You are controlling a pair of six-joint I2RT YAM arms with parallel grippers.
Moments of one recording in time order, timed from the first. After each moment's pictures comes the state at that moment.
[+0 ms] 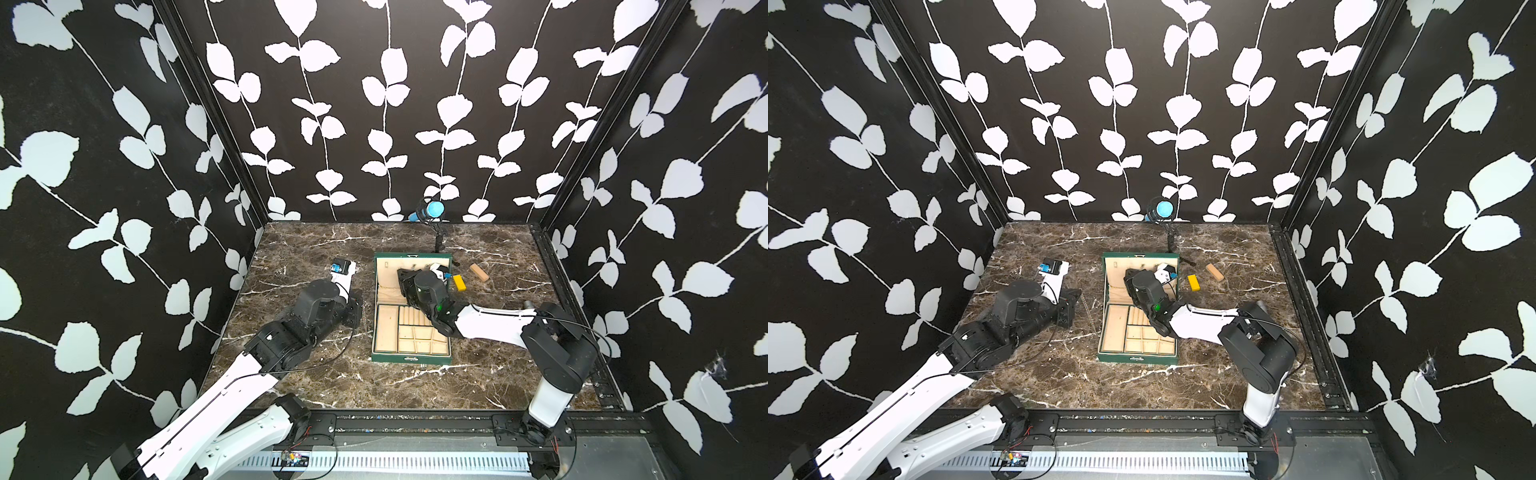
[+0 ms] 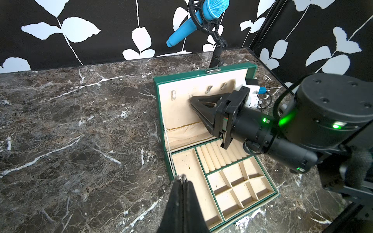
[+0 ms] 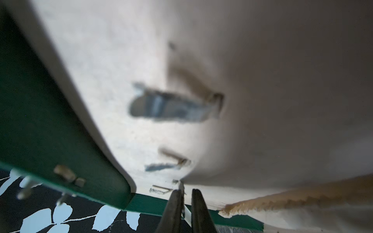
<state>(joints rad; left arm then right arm) -0.74 0.83 0.93 -0.59 -0.17 -0.28 0.84 1.77 0.98 0.49 0.27 1.61</state>
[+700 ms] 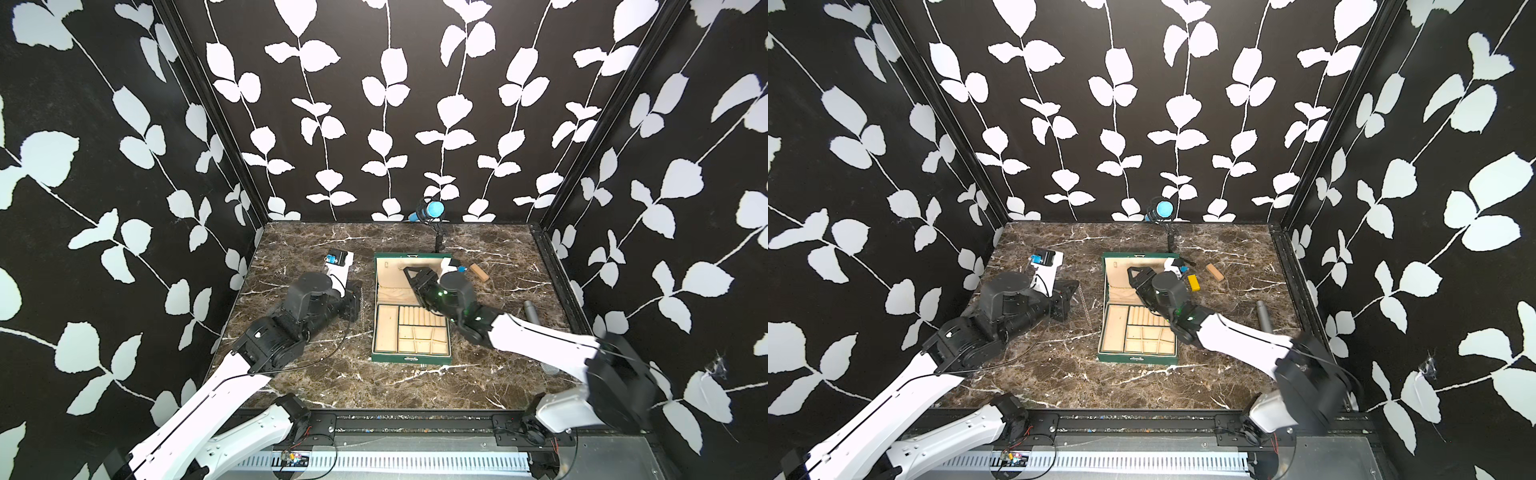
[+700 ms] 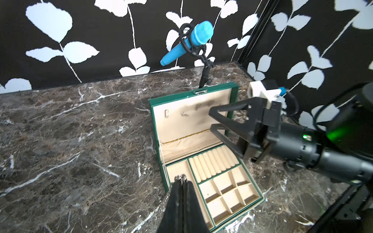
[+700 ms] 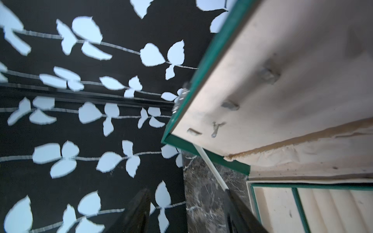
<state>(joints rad) -0.74 0.86 1.09 -0.65 -0.13 -0.26 0.82 1.37 0.86 0.25 0.07 1.30</state>
